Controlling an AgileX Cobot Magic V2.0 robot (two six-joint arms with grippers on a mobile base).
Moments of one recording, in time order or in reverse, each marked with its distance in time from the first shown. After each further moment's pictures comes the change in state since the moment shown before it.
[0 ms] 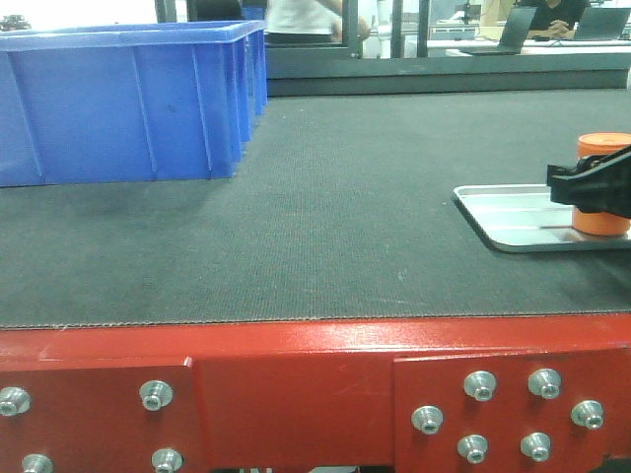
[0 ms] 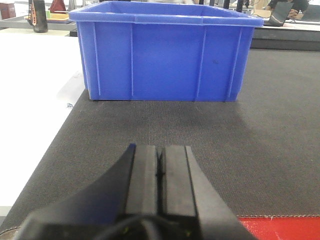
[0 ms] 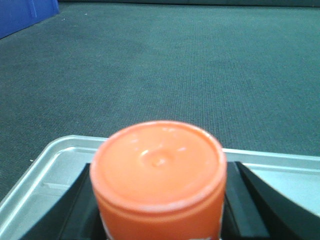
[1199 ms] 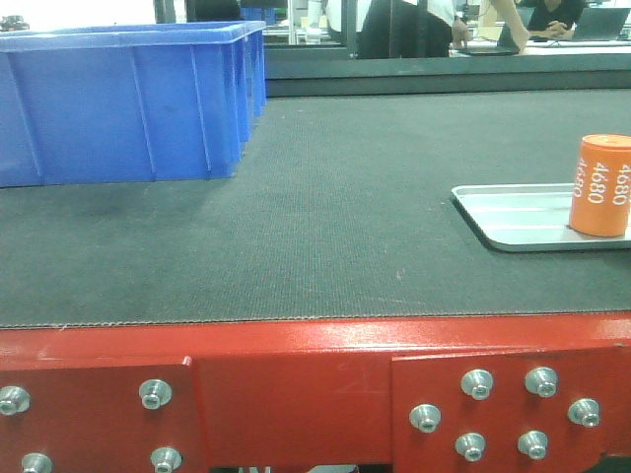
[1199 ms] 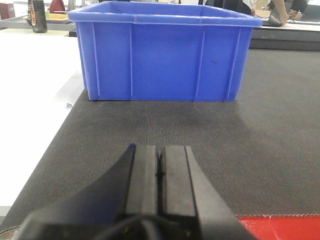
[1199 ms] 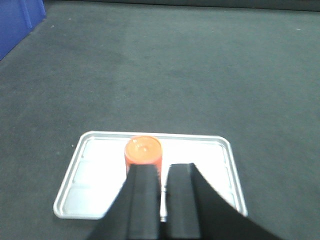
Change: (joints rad) left arm 0.000 0.000 0.000 0.000 0.000 0.000; right arm 0.020 -1.113 0.010 -0.004 1.242 0.080
